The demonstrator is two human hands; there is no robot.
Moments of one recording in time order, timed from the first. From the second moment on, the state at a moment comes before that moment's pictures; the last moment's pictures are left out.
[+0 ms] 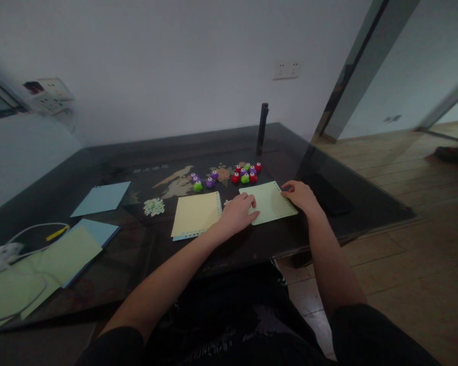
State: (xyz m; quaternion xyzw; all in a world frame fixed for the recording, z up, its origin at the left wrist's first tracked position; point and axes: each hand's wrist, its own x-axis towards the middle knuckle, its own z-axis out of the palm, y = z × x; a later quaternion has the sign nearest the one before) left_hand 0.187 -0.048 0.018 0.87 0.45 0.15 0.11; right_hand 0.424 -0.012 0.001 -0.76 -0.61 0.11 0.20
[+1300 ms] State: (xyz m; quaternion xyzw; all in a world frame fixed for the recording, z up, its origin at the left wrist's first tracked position) left_hand 0.130 -0.036 0.036 0.87 0.42 0.24 0.12; right_hand 0.400 -0.011 0.010 -0.68 -0.67 0.07 0.28
